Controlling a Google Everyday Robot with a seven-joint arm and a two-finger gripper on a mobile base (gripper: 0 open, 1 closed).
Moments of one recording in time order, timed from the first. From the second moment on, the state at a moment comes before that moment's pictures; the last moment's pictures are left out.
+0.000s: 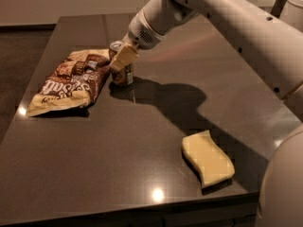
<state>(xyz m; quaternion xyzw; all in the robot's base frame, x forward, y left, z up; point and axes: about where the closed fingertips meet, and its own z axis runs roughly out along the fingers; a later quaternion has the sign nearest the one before) 0.638 0.087 0.912 -0.62 0.69 0.21 0.31</state>
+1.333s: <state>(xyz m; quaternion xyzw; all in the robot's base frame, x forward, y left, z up) 0.636 0.102 0.904 -0.63 0.68 0.22 0.31</state>
